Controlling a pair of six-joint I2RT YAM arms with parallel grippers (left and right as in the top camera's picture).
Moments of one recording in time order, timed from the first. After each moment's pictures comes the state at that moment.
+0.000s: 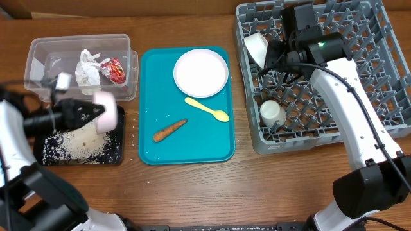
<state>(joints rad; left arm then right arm) 0.68 1.74 1.44 -1.55 1.06 0.75 0.26 1.79 1.78 -1.04 0.08 0.38</state>
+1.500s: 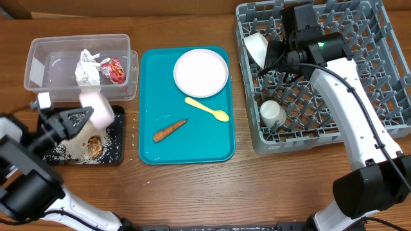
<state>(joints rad) 0.79 2.02 1.34 -1.69 1.41 1.21 0.26 1.79 1.78 -1.04 0.08 0.38</state>
